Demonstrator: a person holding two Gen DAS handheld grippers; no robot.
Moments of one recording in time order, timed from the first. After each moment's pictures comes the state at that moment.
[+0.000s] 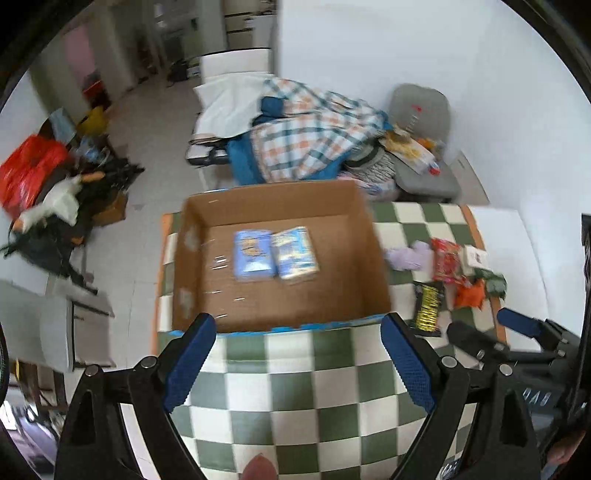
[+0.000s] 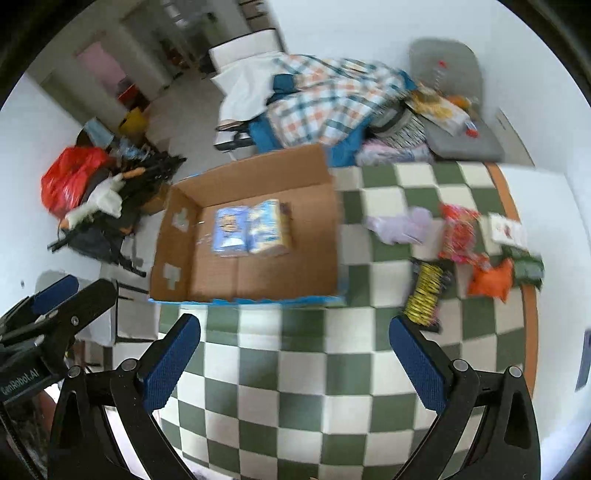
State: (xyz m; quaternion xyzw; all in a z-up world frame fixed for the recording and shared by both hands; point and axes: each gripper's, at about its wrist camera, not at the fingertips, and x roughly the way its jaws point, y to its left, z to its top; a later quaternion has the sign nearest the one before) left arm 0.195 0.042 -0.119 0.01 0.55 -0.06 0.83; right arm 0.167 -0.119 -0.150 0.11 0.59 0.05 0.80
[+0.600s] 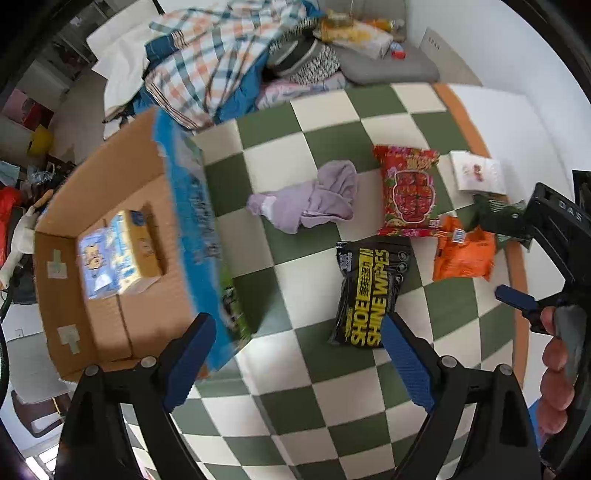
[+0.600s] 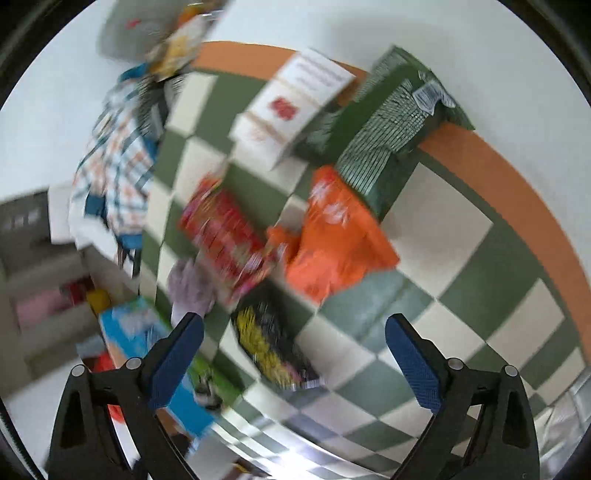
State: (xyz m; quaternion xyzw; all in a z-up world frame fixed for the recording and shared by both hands) left arm 0.286 -0.188 -0.291 0.12 0.68 -0.10 0.71; right arm 0.183 -0.452 -0.368 0.52 0.61 -0.19 0.57
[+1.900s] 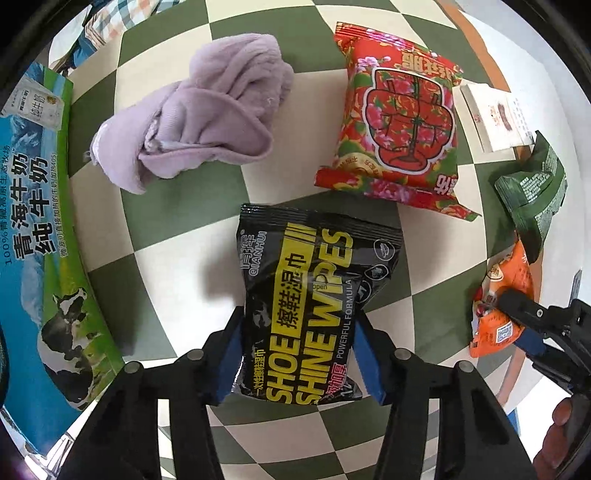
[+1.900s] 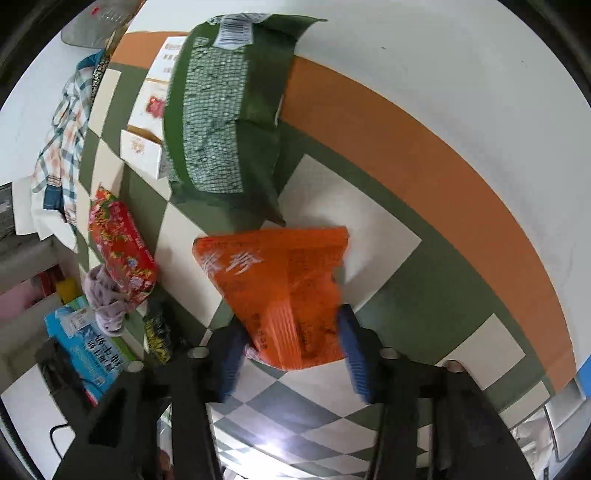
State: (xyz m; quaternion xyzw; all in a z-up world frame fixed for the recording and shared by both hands) left arm 0.264 -0.234 -0.429 0.08 0.76 -0.13 0.63; right arm 0.150 -0.462 -0.436 0.47 0.66 -0.20 0.55
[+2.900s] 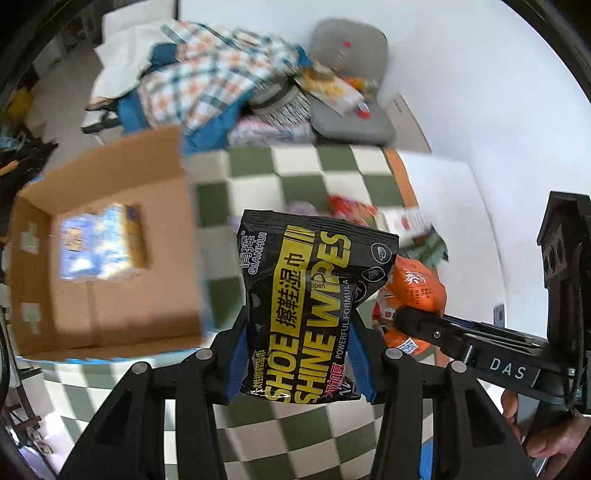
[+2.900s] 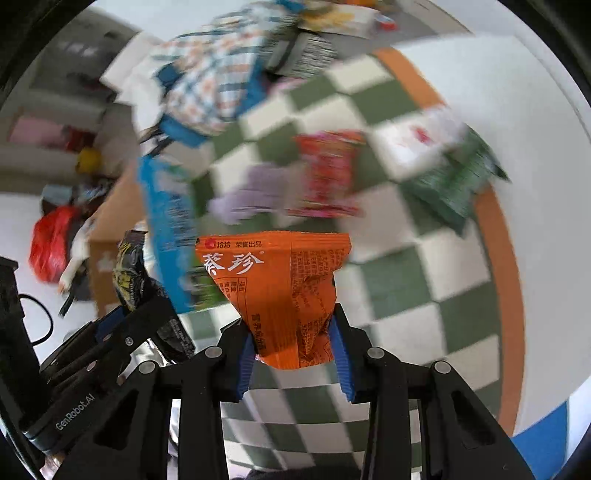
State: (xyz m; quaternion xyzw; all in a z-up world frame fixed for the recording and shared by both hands) left arm 0.252 -0.115 -0.207 -0.03 0.63 -0.17 0.76; right arm 0.204 -0.327 -0.258 0.25 0.67 0.00 0.70
